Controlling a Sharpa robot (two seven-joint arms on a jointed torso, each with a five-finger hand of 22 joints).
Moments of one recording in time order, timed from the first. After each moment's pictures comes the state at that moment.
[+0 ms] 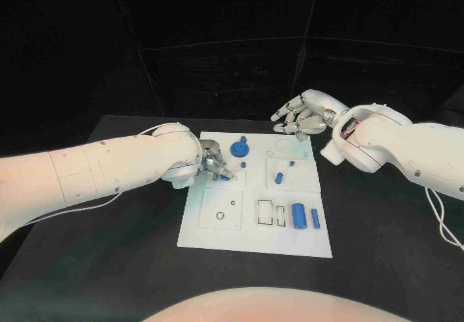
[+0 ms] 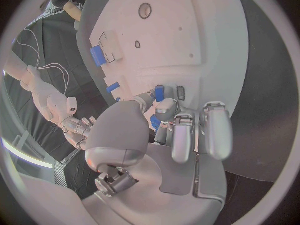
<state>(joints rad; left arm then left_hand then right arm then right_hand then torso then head) 1.29 -0.63 -0.15 1.37 -0.99 0.06 -0.55 1.18 -0.02 0.45 0.12 0.05 0.88 0.05 0.65 0.61 1.30 -0.03 1.15 1.00 1.47 -0.09 1.57 1.31 0.08 1.46 0.02 1.38 1.31 1.31 -0.76 -0.04 1.43 -0.95 -0.26 0.03 1.61 0.05 -0.21 0.24 0.48 0.89 0.16 0.14 0.07 1.11 0.06 0.70 0.70 1.46 -0.01 0.71 0.97 0.16 1.13 0.09 0.93 0.72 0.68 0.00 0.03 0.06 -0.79</state>
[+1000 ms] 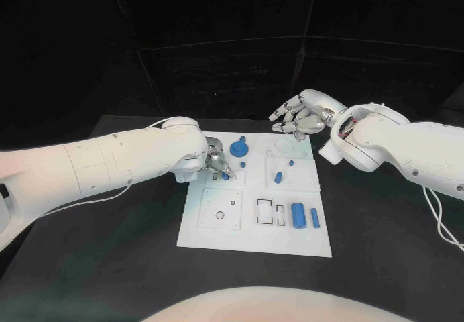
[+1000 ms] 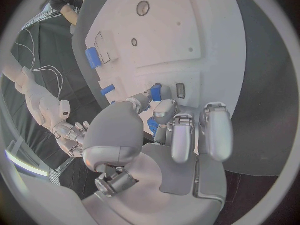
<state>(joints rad) 1.31 -0.56 -0.15 1.29 -0.99 0.15 -0.60 1.05 -0.04 0.53 0.07 0.05 0.91 0.02 0.70 0.64 1.33 -0.04 1.18 1.02 1.47 -0.10 1.57 1.31 0.06 1.46 0.01 1.39 1.31 1.31 -0.75 -0.04 1.43 -0.95 -0.25 0.03 1.61 0.05 -0.21 0.24 0.48 0.89 0.16 0.14 0.07 1.11 0.06 0.70 0.69 1.46 -0.01 0.71 0.97 0.16 1.13 0.09 0.93 0.72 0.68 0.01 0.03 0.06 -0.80</state>
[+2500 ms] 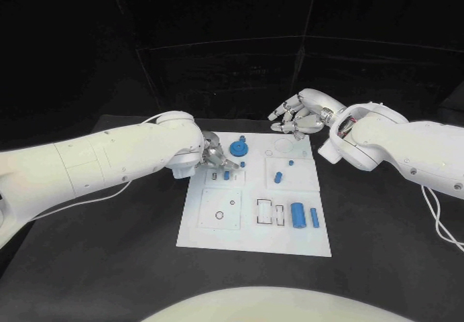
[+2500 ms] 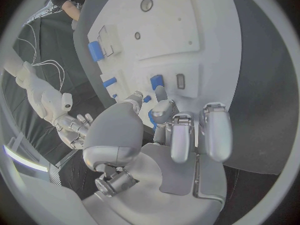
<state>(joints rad) 1.30 -0.58 -0.08 1.30 -1.00 0.16 -0.63 0.96 -0.07 0.11 0.27 0.05 0.92 0.01 0.75 0.67 1.33 -0.05 1.18 1.01 1.47 -0.11 1.57 1.31 0.06 1.47 0.00 1.39 1.31 1.31 -0.75 -0.04 1.42 -0.95 -0.25 0.04 1.61 0.05 -0.20 0.24 0.48 0.89 0.16 0.14 0.07 1.11 0.06 0.70 0.70 1.46 -0.01 0.71 0.96 0.16 1.13 0.09 0.93 0.72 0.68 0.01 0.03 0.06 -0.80</state>
